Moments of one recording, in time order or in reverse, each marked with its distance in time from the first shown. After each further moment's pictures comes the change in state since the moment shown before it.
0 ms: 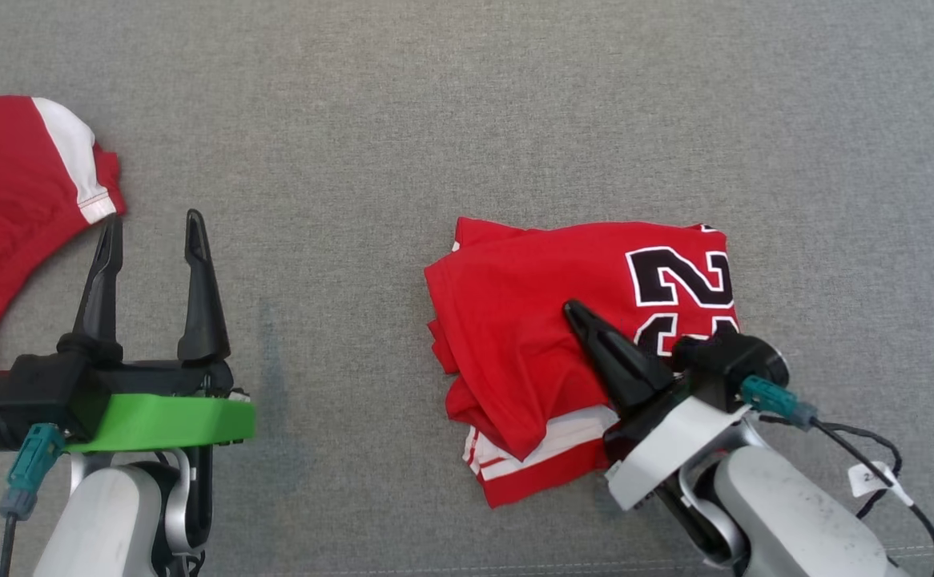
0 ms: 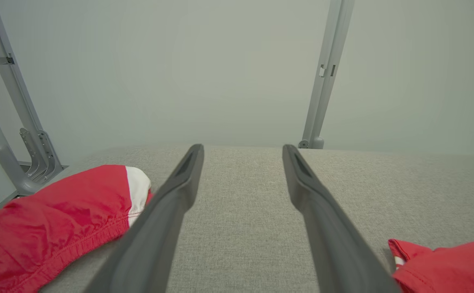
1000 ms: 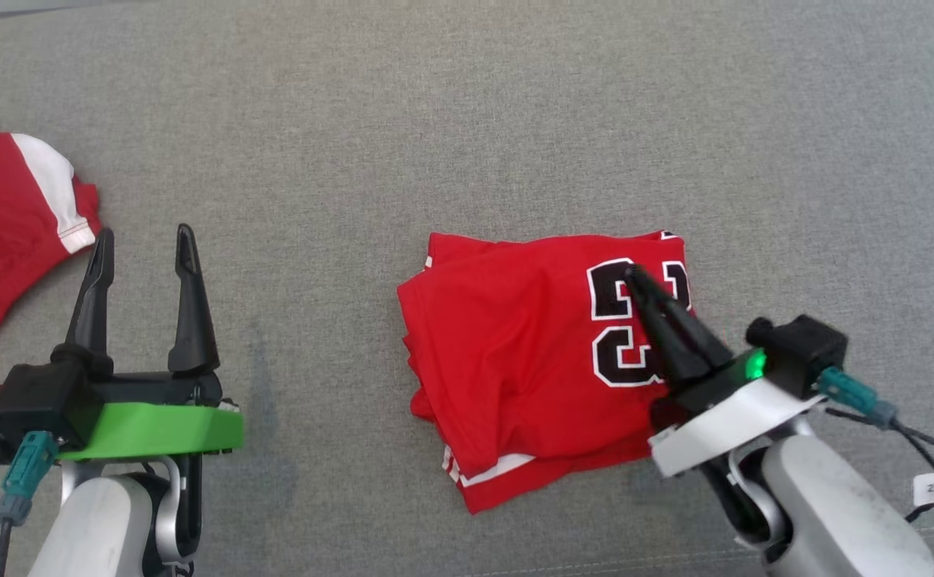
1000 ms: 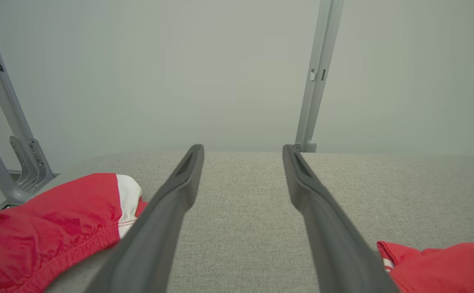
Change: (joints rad) left arm 0.007 0.010 0.007 0.033 -0.003 -0.005 -0.009; right arm 0.052 0.022 -0.077 -0.033 0.036 0.000 -0.049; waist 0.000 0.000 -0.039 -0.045
